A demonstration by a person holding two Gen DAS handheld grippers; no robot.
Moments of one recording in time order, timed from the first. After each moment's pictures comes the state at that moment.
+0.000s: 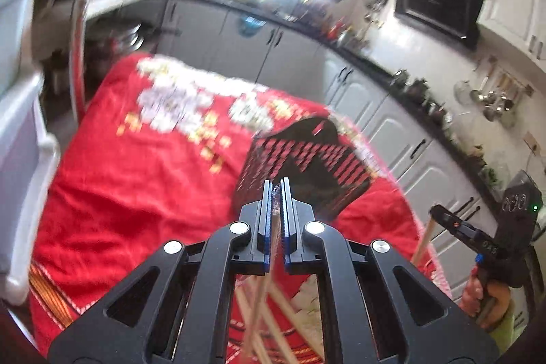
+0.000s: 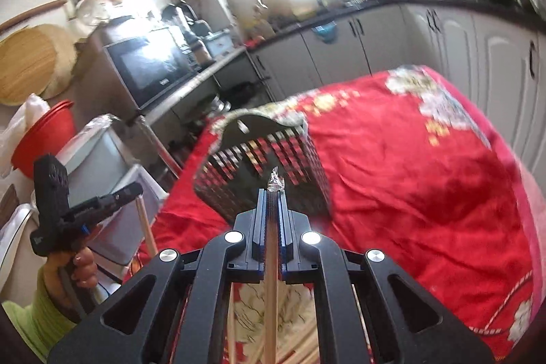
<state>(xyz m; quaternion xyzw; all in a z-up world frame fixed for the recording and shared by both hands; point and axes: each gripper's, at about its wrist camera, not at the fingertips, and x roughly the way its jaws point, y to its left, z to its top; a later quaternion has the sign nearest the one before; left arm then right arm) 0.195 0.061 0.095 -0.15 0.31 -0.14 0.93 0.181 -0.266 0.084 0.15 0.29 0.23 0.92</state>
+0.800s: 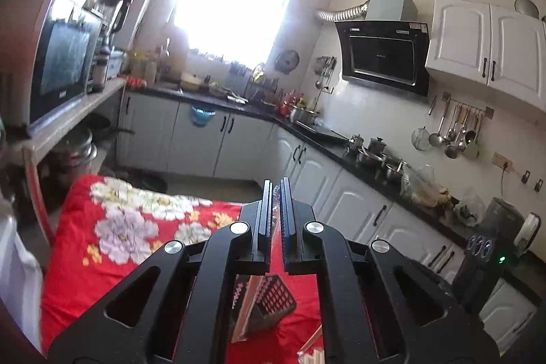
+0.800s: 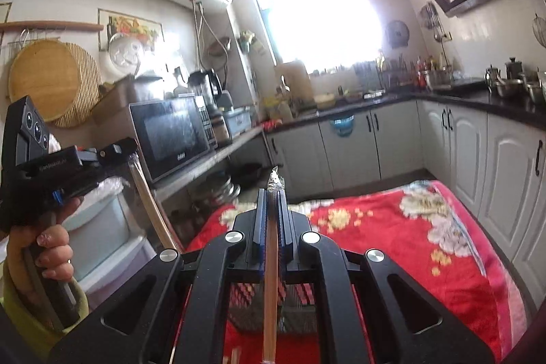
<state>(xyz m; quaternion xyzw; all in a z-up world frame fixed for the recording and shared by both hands) 0.219 0.015 0.235 -0.13 0.14 -0.19 0.96 0.214 -0.251 0.178 0.11 0.11 0.22 0.96</state>
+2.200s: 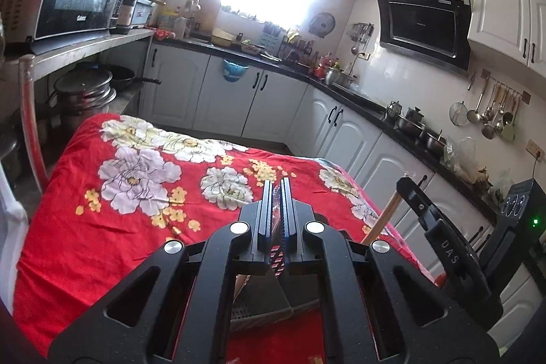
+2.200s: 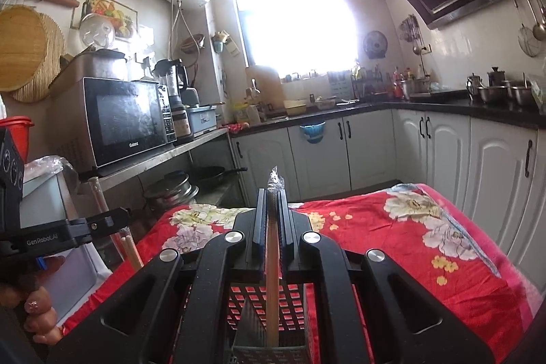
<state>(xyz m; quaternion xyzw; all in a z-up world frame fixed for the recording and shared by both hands) 0.278 0.026 0.108 -0.14 0.22 -0.14 0.95 0.284 -0.221 0.088 0.08 0.10 0.15 0.98</state>
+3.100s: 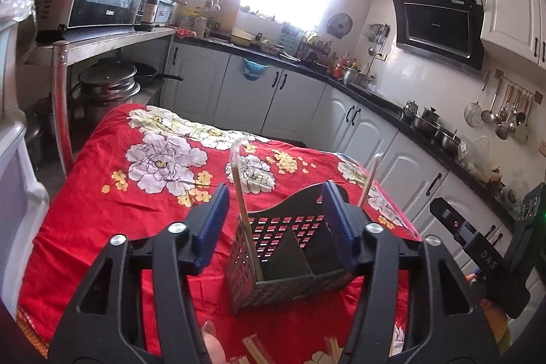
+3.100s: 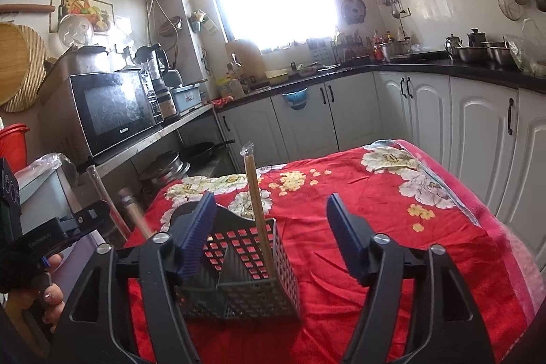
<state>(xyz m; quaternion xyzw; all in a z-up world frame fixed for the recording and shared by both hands) 0.244 0.038 0.096 -0.14 0.22 -0.10 0.96 0.245 -0.254 0.075 0.12 0.17 0.13 0.97</state>
